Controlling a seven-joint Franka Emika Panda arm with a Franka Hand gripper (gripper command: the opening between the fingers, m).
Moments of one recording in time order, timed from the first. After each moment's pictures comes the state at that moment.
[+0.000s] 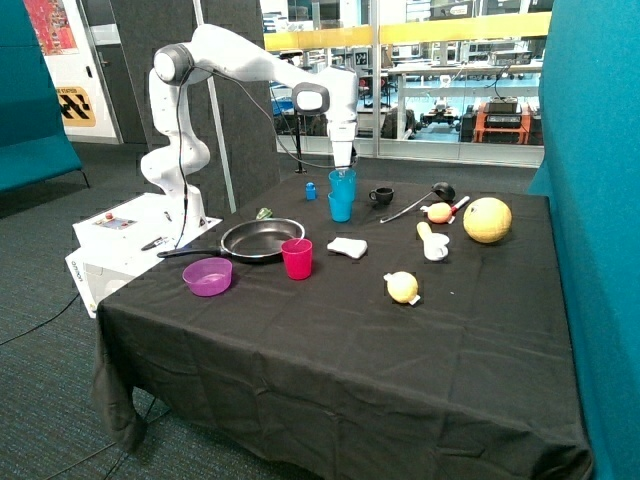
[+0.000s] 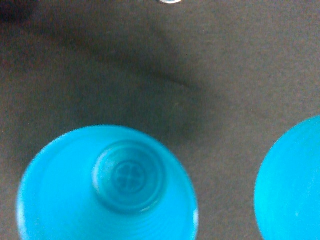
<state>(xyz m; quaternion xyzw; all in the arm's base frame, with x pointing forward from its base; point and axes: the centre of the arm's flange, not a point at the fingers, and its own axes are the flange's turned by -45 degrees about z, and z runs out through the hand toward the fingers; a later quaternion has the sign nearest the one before) 0.584 0.071 0.437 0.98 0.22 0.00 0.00</state>
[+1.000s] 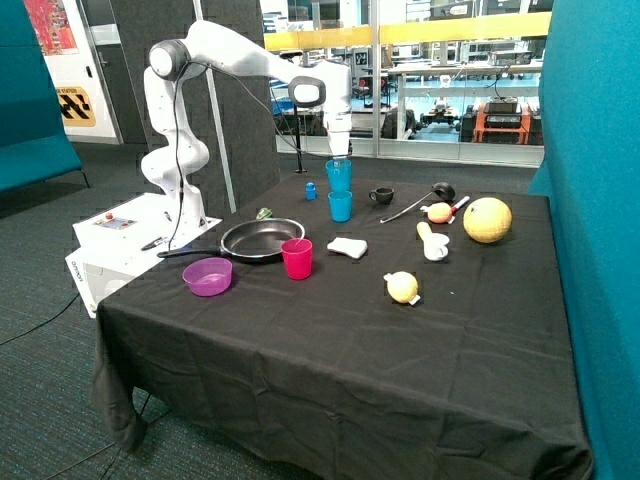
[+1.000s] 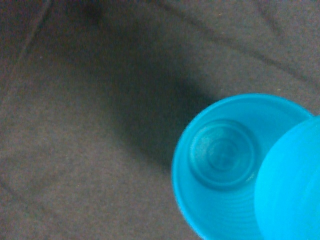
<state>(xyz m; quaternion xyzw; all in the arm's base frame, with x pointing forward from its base) 0.545 0.125 0.445 0.96 0.28 0.00 0.00</state>
